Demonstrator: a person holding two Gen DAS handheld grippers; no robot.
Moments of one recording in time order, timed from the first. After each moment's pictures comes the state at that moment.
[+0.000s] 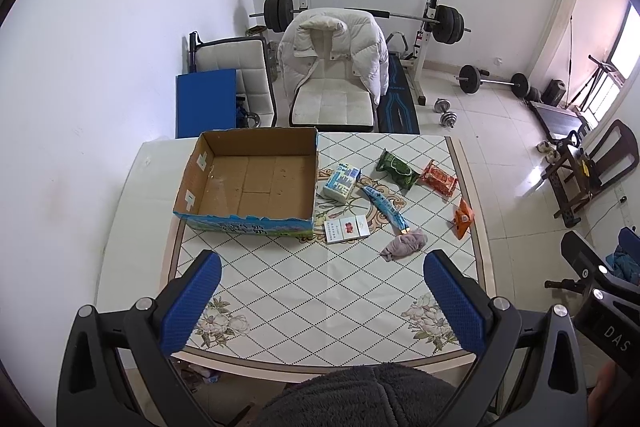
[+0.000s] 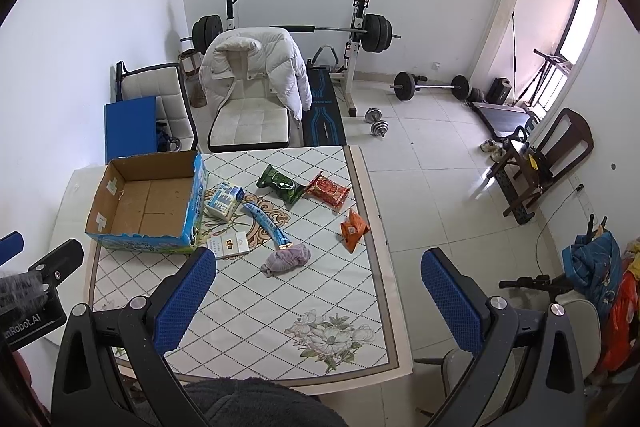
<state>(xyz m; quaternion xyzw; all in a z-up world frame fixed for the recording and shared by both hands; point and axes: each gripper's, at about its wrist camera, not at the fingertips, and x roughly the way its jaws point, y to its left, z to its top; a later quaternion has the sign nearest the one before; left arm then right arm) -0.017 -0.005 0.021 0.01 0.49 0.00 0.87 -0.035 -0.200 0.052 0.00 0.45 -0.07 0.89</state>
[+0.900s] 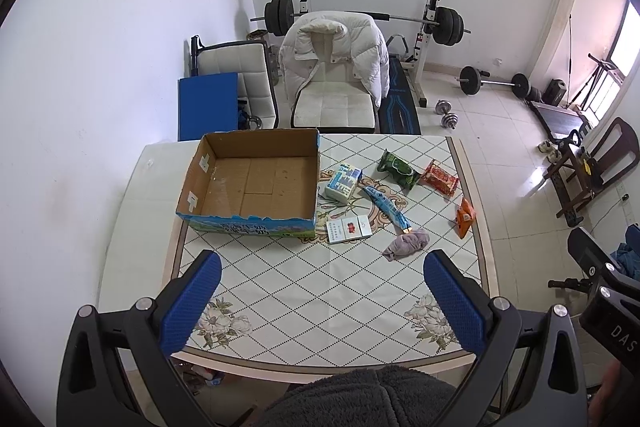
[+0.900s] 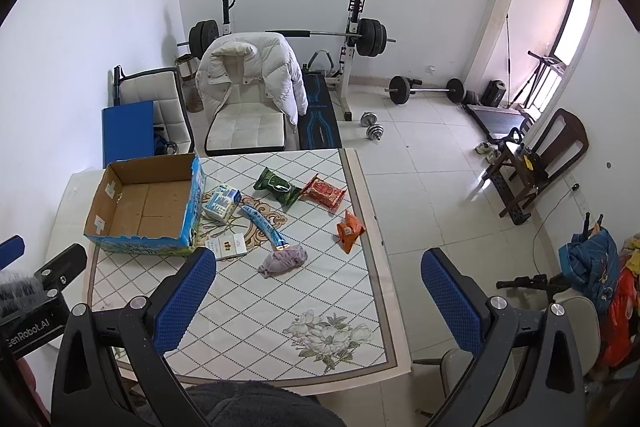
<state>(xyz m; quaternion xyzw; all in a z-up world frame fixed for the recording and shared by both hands) -0.031 -0.008 0.022 0.01 0.48 0.00 0.88 -0.048 -0.195 0.069 0.00 0.45 -0.09 0.89</state>
